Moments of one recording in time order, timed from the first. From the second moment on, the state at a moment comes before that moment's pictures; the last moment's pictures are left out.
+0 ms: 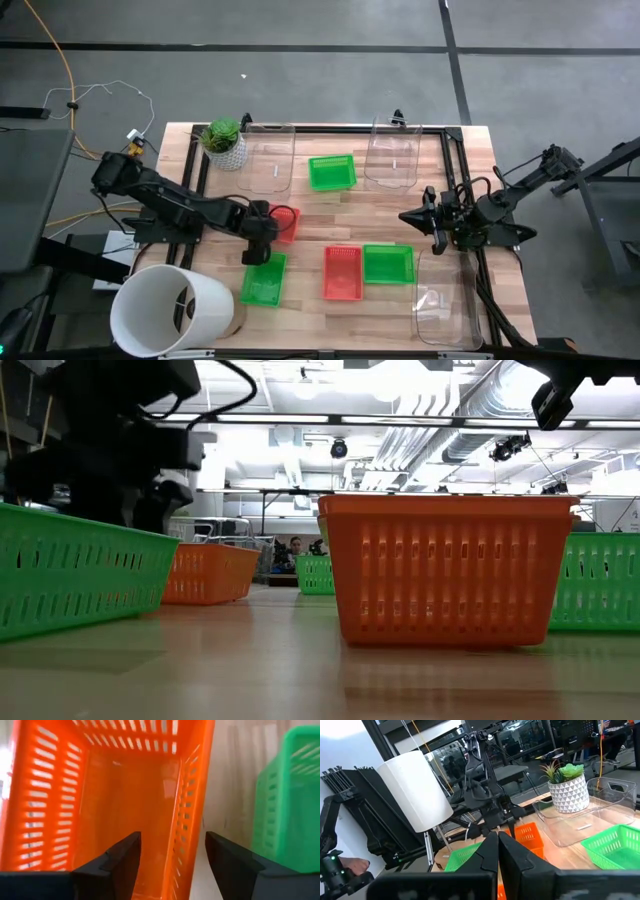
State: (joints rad) left arm -0.12 1.41 0.69 -0.51 -0.15 -0.15; right arm 0.55 0.53 0.30 0.32 0.59 0.34
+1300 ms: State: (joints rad) left arm -0.21 1.59 1.42 -0.84 -0.24 0.81; right arm 0.55 0.53 0.30 0.44 0.60 0.33
